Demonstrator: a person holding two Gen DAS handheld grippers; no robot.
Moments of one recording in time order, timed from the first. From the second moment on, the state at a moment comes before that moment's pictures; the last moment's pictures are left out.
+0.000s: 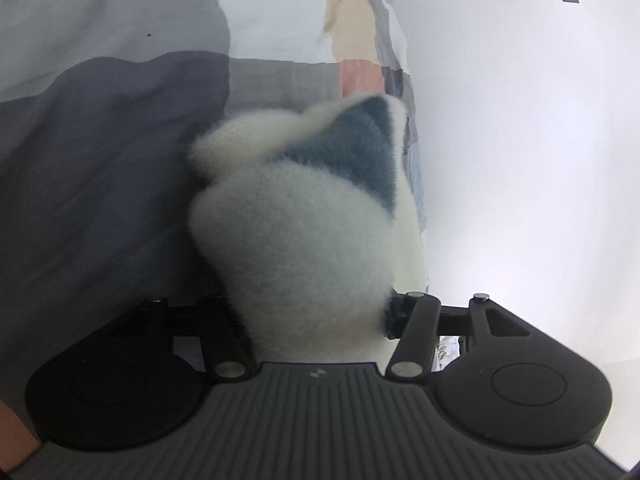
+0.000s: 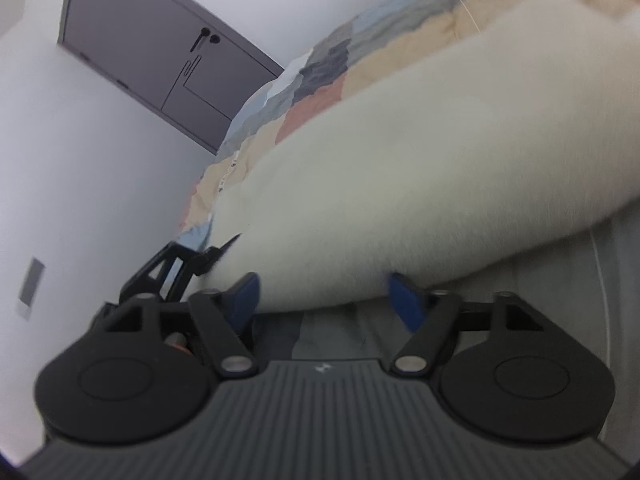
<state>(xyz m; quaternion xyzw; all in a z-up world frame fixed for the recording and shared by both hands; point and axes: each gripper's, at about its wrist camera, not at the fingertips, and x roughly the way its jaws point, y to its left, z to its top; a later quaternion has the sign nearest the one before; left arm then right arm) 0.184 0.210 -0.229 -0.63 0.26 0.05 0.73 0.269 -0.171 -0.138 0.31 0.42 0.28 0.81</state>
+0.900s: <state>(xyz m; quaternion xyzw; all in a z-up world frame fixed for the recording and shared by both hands) 0.180 0.233 -0.252 -0.65 0.26 0.04 0.71 0.277 -0.279 -0.205 0.62 0.33 0.04 0.71</state>
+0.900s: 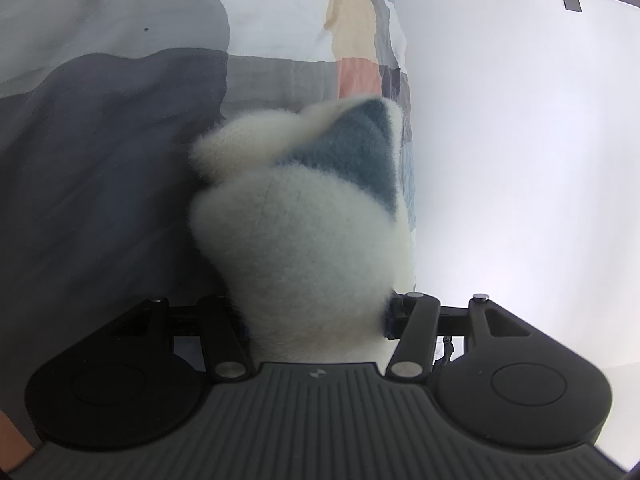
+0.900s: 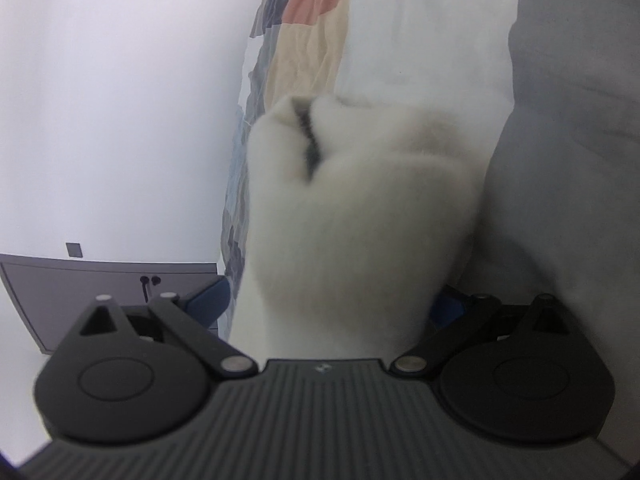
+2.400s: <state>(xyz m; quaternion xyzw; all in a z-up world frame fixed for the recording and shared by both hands) 0.179 0.123 -0.109 -0.60 0.26 -0.10 0.75 0.238 -0.391 -0.026 0.49 0.19 0.16 0.84</state>
